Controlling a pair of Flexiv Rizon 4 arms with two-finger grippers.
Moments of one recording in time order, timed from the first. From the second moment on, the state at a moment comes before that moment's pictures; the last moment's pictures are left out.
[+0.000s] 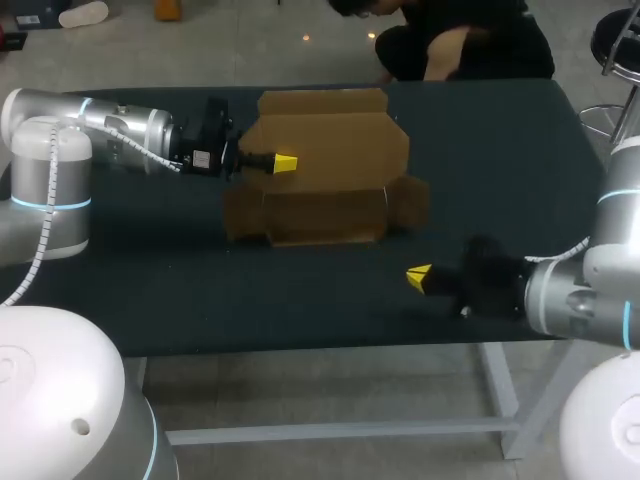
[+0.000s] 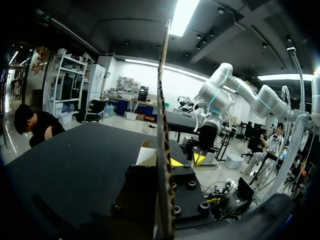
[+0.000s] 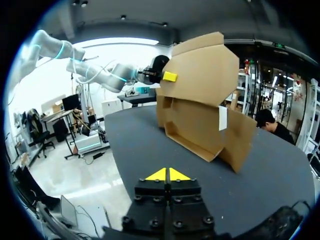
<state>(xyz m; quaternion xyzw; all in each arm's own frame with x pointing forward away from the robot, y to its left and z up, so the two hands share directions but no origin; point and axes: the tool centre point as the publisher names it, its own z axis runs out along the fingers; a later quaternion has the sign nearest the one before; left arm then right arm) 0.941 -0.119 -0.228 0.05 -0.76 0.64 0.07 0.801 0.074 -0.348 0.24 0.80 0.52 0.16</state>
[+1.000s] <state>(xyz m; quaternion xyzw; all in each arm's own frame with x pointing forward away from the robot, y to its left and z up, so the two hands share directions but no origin) 0.940 -0.119 -0.228 0.05 -0.76 0.64 0.07 0.818 -0.015 -0.342 0.25 0.82 0.48 0.20</state>
